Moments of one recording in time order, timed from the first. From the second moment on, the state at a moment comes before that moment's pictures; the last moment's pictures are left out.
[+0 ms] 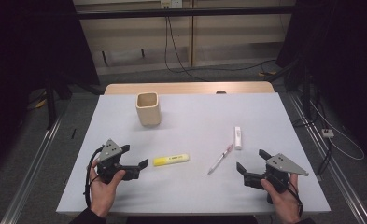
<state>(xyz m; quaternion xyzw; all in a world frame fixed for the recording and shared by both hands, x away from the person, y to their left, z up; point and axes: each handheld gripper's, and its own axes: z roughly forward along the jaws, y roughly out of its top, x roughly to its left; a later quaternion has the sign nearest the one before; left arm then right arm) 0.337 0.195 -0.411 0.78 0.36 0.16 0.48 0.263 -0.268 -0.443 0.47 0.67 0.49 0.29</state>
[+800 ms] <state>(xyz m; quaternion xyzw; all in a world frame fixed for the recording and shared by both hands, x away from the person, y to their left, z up) 0.421 0.187 -0.377 0.79 0.37 0.13 0.48 0.264 -0.269 -0.443 0.47 0.67 0.49 0.29</state>
